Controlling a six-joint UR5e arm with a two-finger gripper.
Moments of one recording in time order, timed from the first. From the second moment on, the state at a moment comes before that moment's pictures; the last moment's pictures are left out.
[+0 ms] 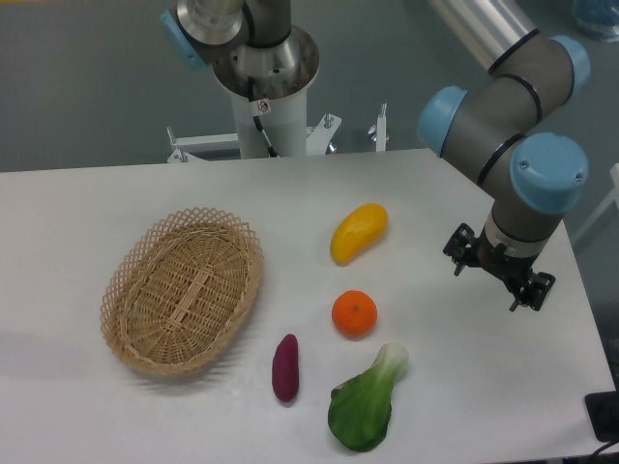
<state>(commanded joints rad) 2.67 -2.09 -1.34 -1.21 1.58 1.39</state>
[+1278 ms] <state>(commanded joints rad) 2.56 -2.02 -1.55 -1.10 1.58 1.09</state>
